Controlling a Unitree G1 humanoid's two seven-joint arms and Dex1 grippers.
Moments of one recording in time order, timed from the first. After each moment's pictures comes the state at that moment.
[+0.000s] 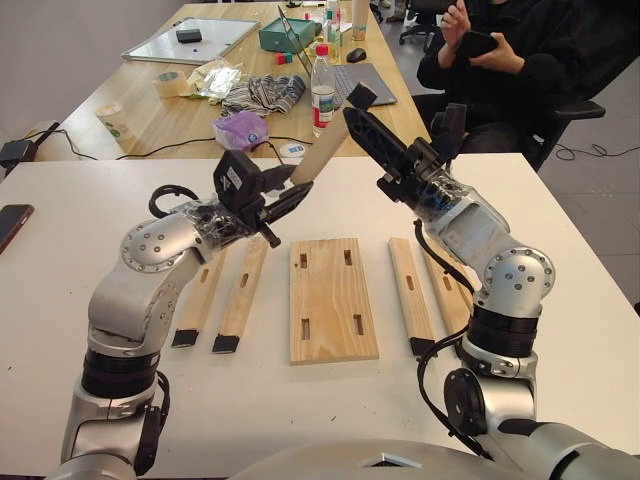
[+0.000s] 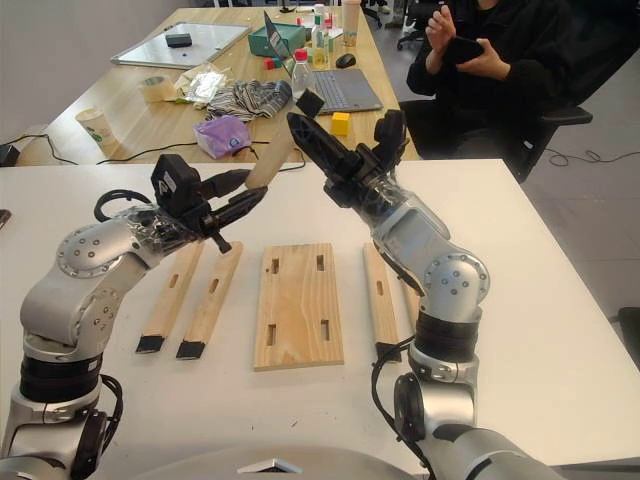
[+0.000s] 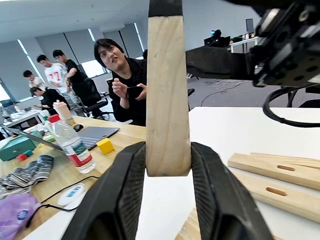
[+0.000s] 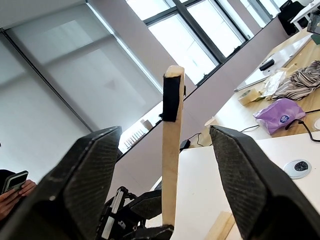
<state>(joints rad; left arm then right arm) -0.33 0.53 0.00 -0.47 -0.44 0.56 -0.58 -0.56 -0.02 -0.22 -0.24 1.18 0.85 0.03</state>
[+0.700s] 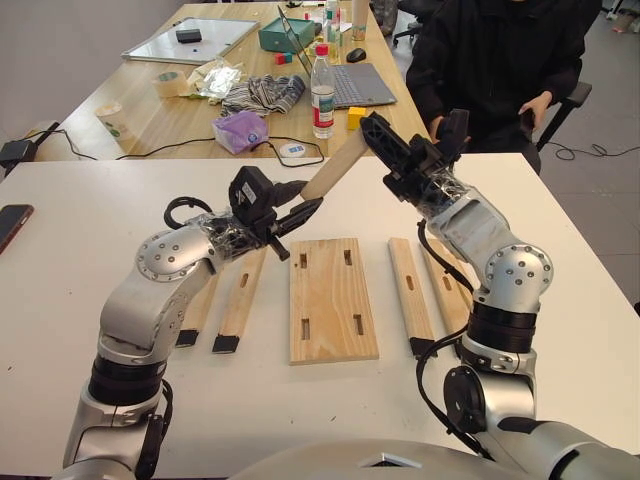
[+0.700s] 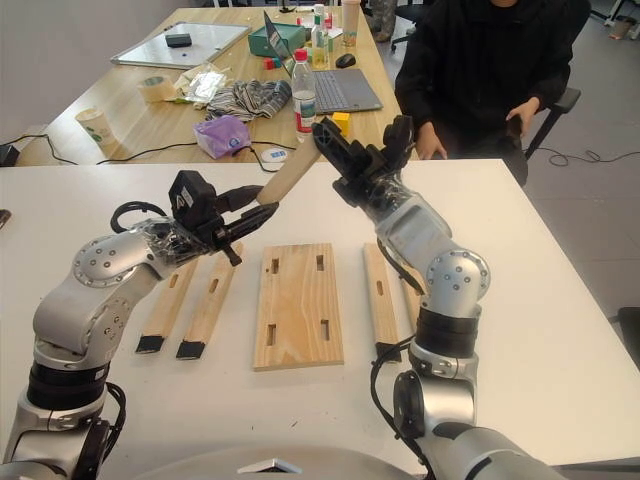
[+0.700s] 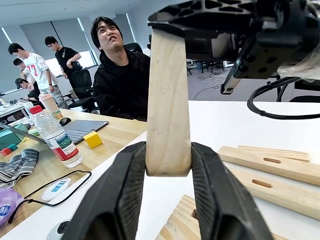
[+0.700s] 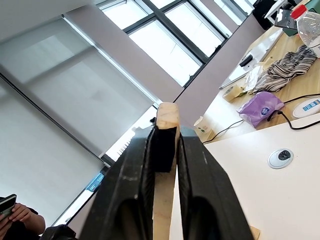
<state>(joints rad) -0.31 0.52 -0.03 -0.47 -0.43 0.57 -0.57 -0.57 -0.01 -0.25 -0.18 1.23 0.84 -0.06</state>
